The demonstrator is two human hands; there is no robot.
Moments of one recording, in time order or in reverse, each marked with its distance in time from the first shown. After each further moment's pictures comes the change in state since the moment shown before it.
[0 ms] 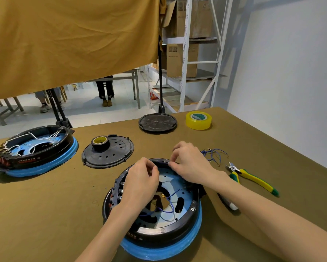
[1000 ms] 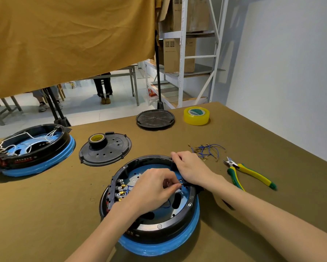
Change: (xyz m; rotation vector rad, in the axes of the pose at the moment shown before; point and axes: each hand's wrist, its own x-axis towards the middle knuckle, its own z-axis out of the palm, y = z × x) left_hand -0.015 0.021 0.002 0.127 -0.422 0.377; right_hand -0.004 0.024 0.034 0.341 -0.046 0.237
